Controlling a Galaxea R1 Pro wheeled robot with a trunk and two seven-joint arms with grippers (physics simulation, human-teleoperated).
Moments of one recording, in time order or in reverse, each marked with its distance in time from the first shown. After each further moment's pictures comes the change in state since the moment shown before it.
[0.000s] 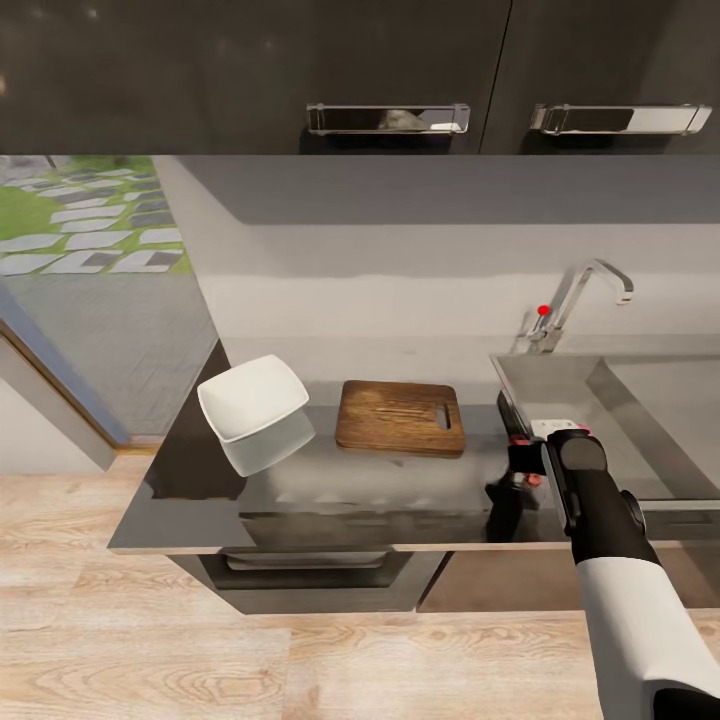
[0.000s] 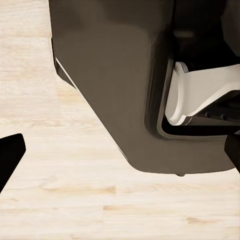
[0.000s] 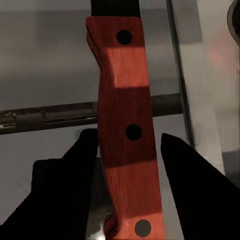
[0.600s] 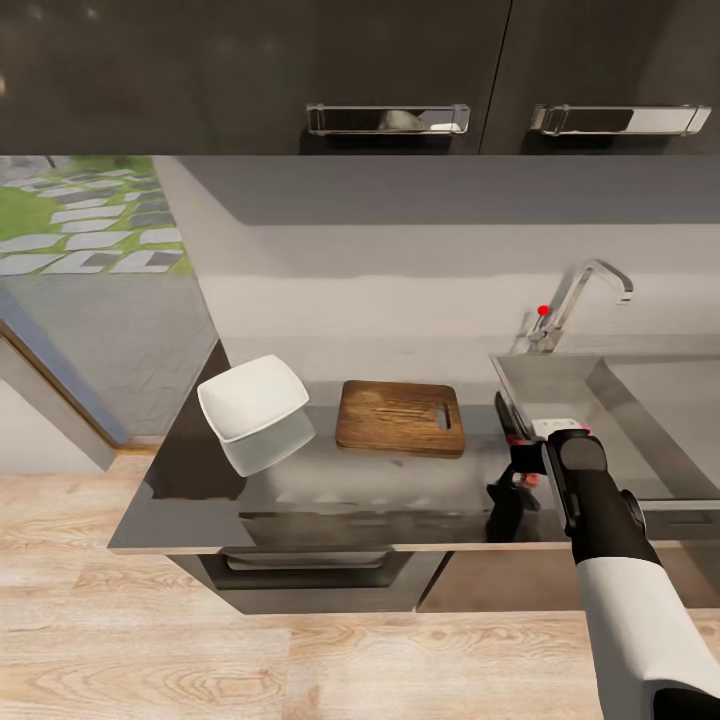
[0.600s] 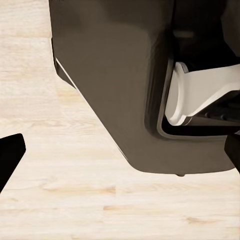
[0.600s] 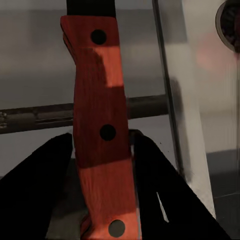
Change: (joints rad) left arm 0.000 0.000 0.000 0.000 0.000 0.000 0.000; right arm -0.001 0.000 0.000 -0.001 0.031 -0.002 -0.002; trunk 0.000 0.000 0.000
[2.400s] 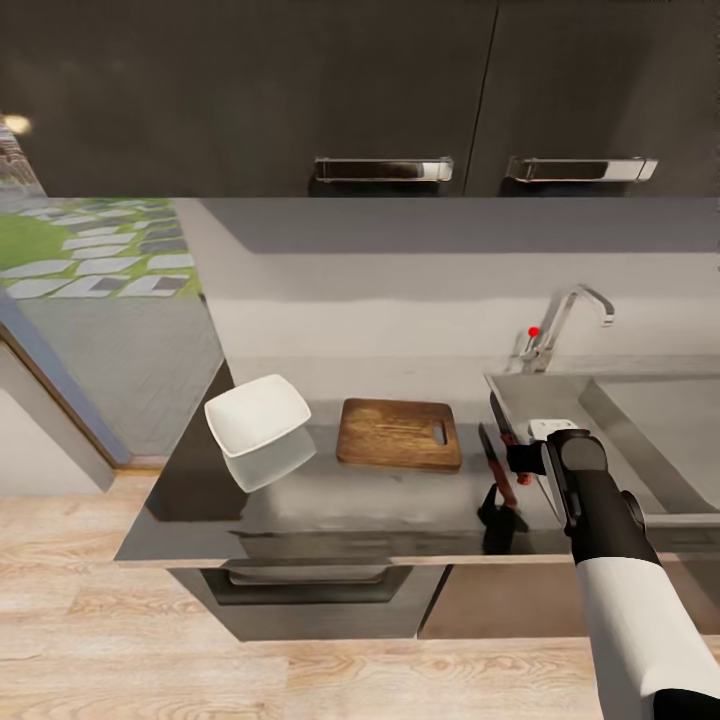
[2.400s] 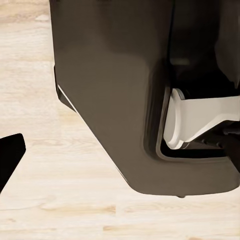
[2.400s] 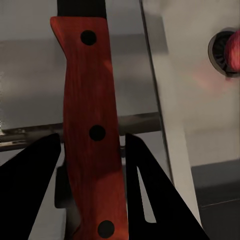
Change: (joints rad) left arm 0.000 0.000 0.000 0.000 0.000 0.000 0.000; right arm 0.001 0.000 0.000 -0.001 -0.046 0.002 0.001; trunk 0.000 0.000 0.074
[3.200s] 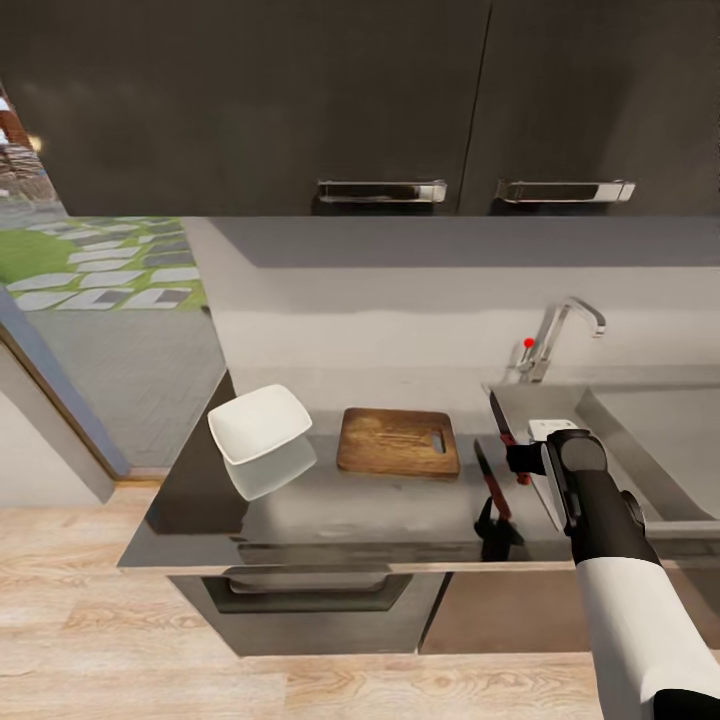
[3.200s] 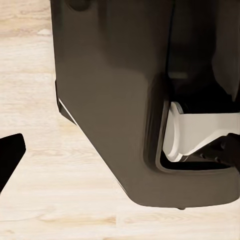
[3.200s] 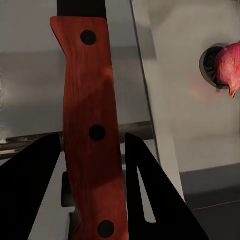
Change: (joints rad) left arm -0.001 0.000 0.000 0.000 0.000 0.000 0.000; right arm 0.000 0.000 0.001 0.000 -0.001 0.000 0.000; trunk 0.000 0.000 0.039
